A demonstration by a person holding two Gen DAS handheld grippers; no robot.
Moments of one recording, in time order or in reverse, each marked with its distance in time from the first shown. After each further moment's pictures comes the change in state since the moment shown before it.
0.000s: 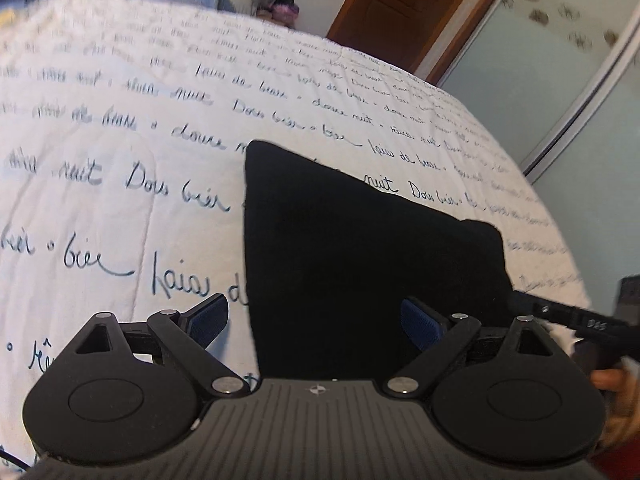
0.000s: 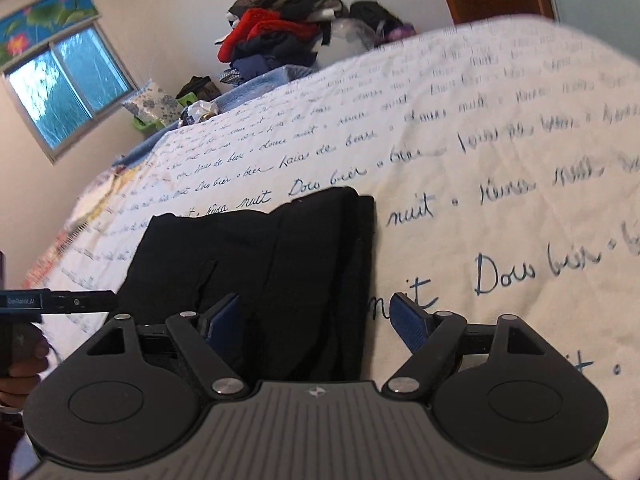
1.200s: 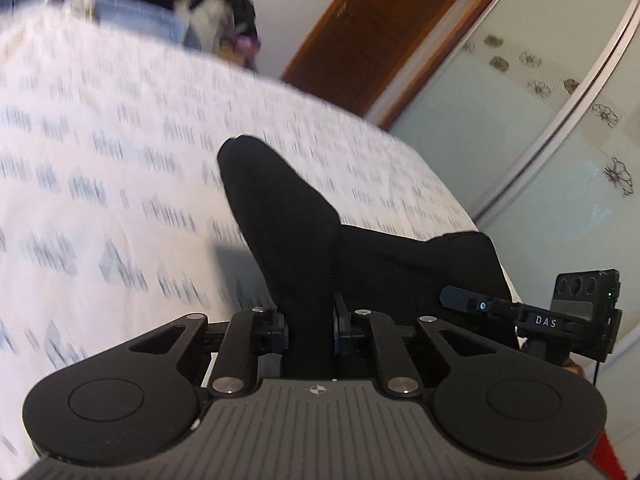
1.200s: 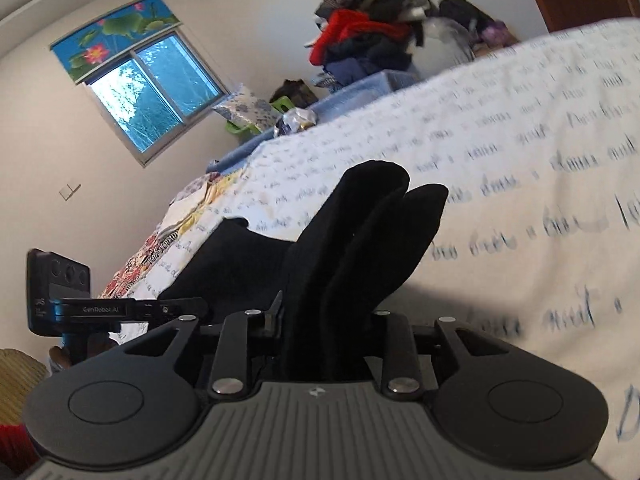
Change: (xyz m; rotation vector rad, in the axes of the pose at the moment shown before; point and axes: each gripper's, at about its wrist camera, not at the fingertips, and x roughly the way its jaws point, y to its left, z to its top) left arm -0.013 0.012 0.047 0.031 -0.158 -0.123; right arm 0.045 0.045 0.061 -0.076 -0.026 0.290
